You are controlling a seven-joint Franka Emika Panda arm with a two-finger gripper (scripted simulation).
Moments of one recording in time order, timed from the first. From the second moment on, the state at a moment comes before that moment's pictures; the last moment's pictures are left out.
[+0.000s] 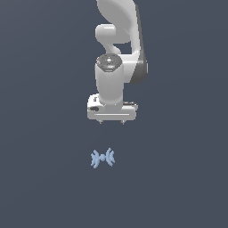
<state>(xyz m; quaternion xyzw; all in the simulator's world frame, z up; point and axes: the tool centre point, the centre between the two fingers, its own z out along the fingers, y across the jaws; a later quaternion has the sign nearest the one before) 0.000 -0.009 0.165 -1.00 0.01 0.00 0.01</state>
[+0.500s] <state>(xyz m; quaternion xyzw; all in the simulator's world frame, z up) 0.005 0.017 0.178 -1.00 -0.02 -0.01 0.01</state>
